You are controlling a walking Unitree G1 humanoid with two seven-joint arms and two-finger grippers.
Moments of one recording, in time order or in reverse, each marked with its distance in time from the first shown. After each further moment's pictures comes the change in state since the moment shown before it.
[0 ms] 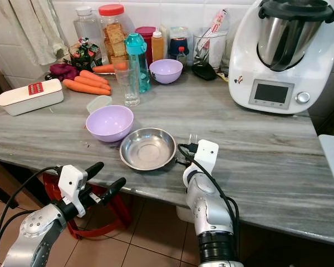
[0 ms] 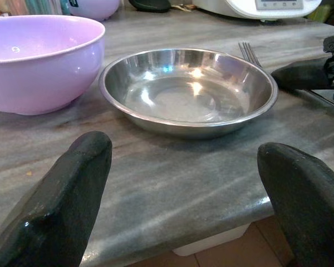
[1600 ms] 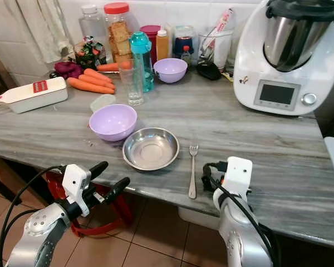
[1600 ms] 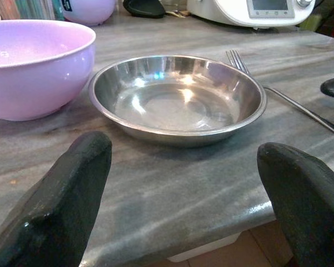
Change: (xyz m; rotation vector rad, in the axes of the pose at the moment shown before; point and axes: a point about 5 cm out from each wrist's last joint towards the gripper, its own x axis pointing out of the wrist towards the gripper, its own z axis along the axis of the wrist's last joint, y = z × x) left arm 0.007 -0.007 0.003 -0.014 -0.021 -0.031; right arm -0.058 -0.067 0.001 -0.150 -0.049 -0.094
